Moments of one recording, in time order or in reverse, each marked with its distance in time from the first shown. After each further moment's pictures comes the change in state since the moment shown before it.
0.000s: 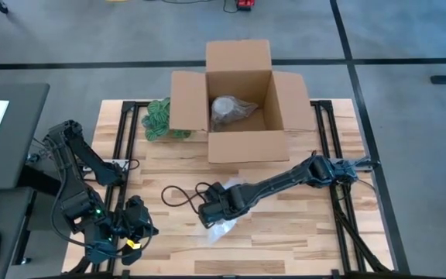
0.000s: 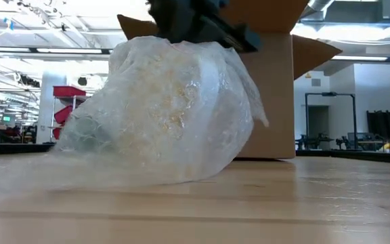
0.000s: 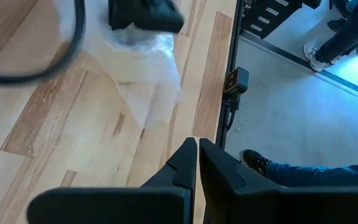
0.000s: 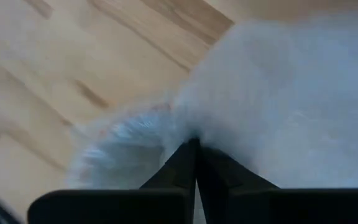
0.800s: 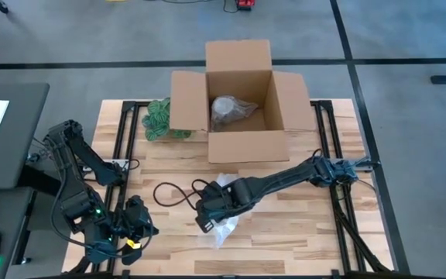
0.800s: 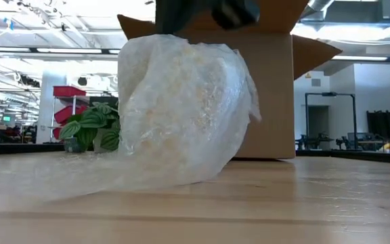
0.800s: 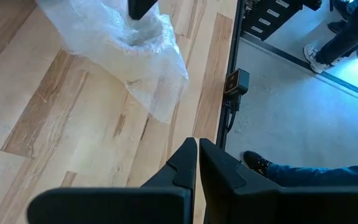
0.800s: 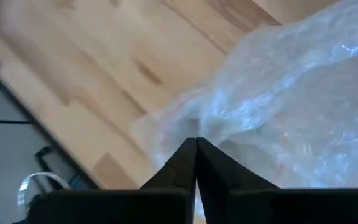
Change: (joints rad) left arm 0.000 0.000 0.000 0.000 -0.005 -0.004; right arm 0.010 0.007 0.224 -0.118 -0.089 -0.059
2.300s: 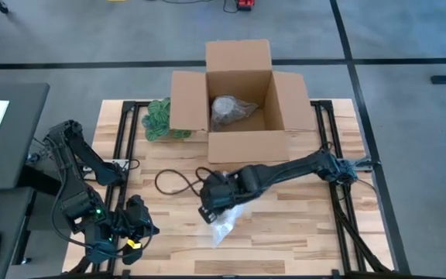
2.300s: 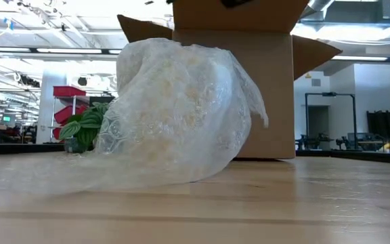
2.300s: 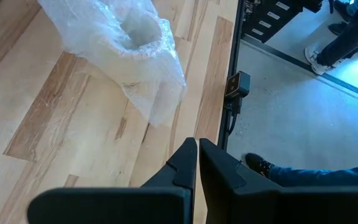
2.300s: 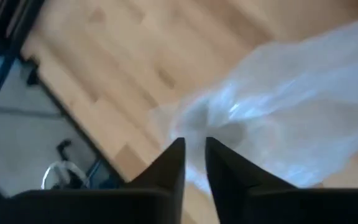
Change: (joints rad) left arm 0.000 0.000 0.000 0.000 -0.013 0.007; right arm -0.033 -0.087 -0.008 -0.007 -0.039 -0.047
